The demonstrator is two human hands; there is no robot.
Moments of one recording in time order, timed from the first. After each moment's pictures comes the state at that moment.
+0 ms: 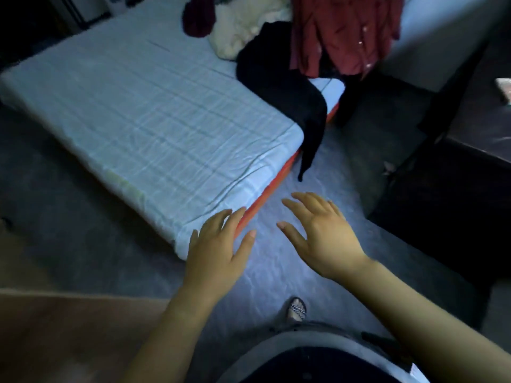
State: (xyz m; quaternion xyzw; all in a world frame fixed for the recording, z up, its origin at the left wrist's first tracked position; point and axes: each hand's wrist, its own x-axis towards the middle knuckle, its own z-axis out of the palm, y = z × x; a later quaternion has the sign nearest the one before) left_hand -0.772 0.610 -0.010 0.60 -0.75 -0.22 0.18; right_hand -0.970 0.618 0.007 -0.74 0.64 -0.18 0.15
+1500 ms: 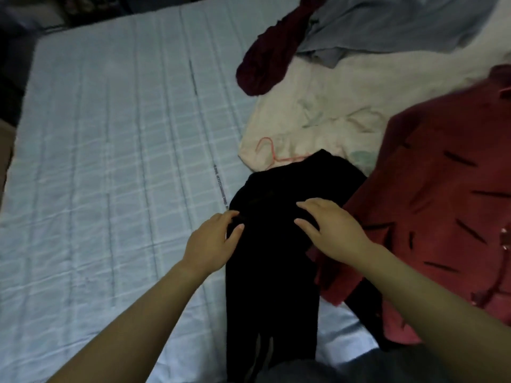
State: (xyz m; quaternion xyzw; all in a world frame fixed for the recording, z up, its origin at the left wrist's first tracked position) left_hand -0.974 -0.275 -0.078 0.81 -0.50 -0.27 0.15; right_hand -1.185 -0.420 -0.071 -0.90 0.36 0.01 0.26
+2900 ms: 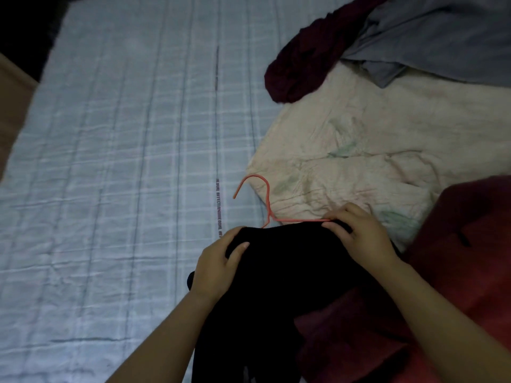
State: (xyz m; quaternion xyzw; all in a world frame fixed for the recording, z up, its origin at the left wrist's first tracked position) left_hand -0.984 -0.366 -0.143 0.82 -0.33 -0.27 0.37; right_hand -1.164 -0.586 -0.137 -0.89 0.32 -0.12 0.31
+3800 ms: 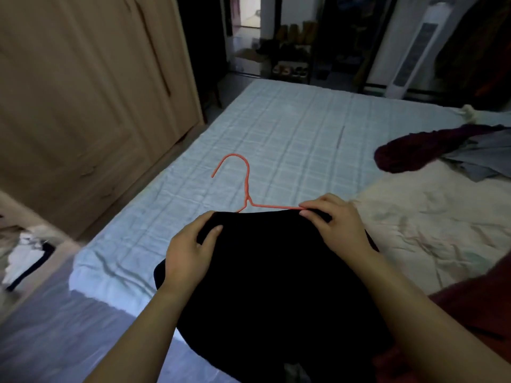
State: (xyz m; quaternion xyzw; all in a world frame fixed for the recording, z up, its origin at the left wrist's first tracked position) left_hand -1.013 0.031 0.015 0.86 -0.14 0.01 0.49; right_hand -1.072 -0.241 0.020 -0.90 0.05 -0.22 0.37
